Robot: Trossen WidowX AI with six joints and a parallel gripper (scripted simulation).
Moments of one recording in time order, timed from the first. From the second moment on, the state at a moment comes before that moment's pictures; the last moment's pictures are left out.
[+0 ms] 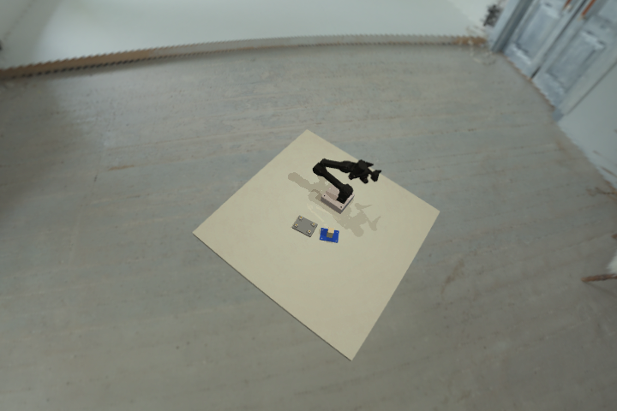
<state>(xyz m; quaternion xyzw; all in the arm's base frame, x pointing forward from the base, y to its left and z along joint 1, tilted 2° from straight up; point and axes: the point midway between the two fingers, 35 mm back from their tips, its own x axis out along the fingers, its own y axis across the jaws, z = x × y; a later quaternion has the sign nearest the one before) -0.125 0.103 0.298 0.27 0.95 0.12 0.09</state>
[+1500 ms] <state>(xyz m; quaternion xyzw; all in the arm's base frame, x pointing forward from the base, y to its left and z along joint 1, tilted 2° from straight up) 0.279 0.070 0.124 -0.09 0.69 0.13 0.71</state>
